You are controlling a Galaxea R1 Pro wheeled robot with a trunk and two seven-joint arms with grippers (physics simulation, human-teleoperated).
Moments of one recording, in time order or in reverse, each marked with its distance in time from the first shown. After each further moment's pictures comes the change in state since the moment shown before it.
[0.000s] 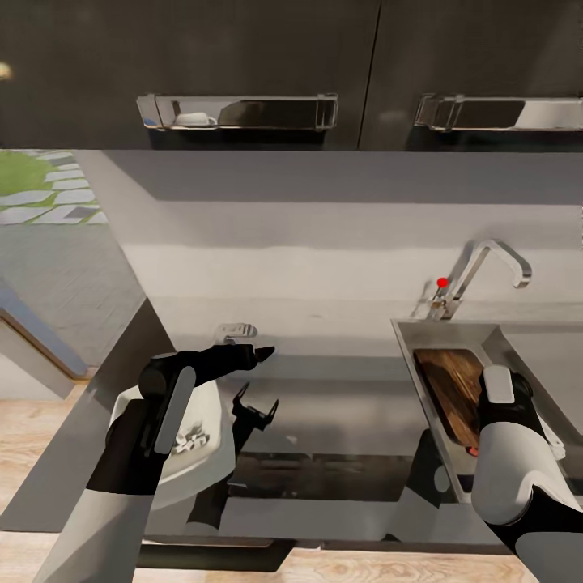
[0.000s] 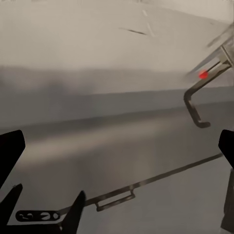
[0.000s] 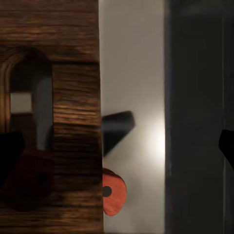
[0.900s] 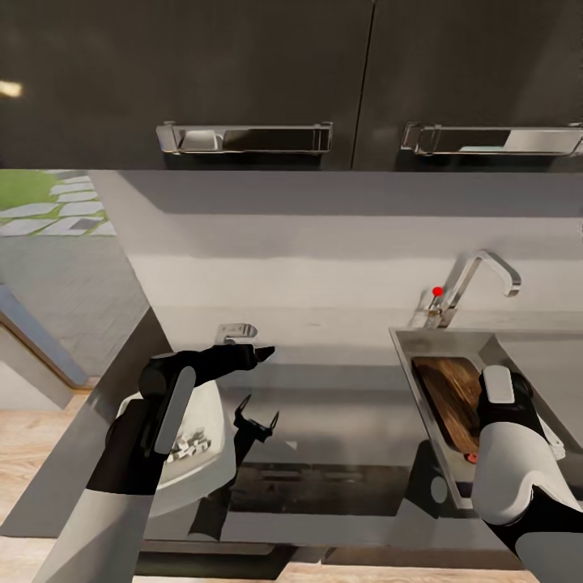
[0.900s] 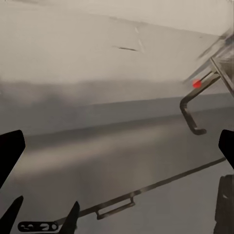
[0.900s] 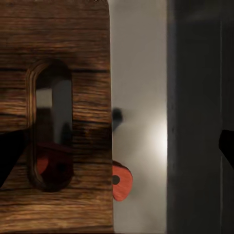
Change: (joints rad) left arm 0.000 0.000 0.000 0.000 0.000 0.000 0.000; right arm 0.000 0.000 0.000 0.000 0.000 0.005 0.000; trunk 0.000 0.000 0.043
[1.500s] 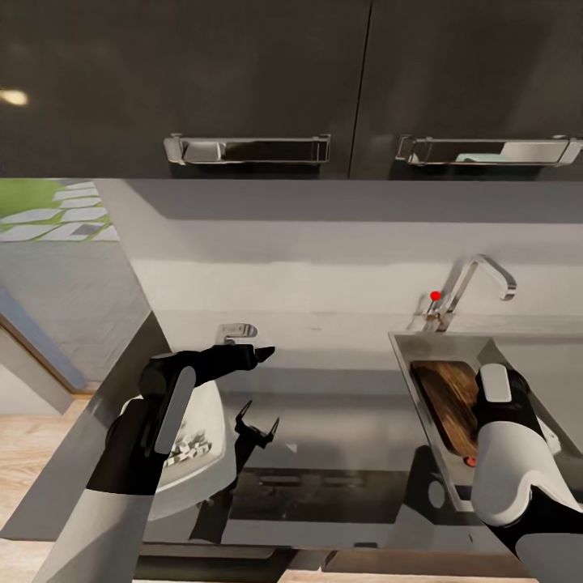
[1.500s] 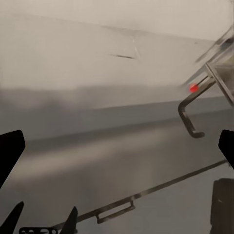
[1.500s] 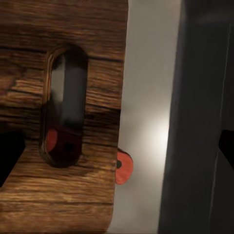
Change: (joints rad) left arm 0.000 0.000 0.000 0.000 0.000 0.000 0.000; right arm 0.000 0.001 0.026 0.000 0.001 0.091 0.001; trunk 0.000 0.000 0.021
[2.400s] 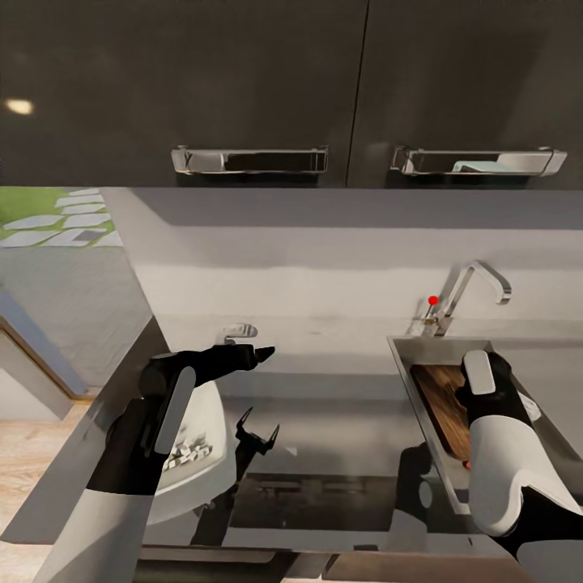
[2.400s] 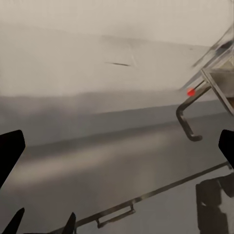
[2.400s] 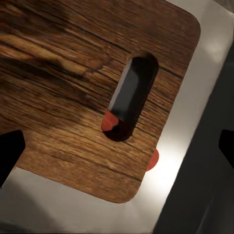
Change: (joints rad) left arm 0.000 0.000 -0.001 0.000 0.000 0.000 0.000; right arm -0.001 0.008 0.192 -0.038 0.001 0.216 0.055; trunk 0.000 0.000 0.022
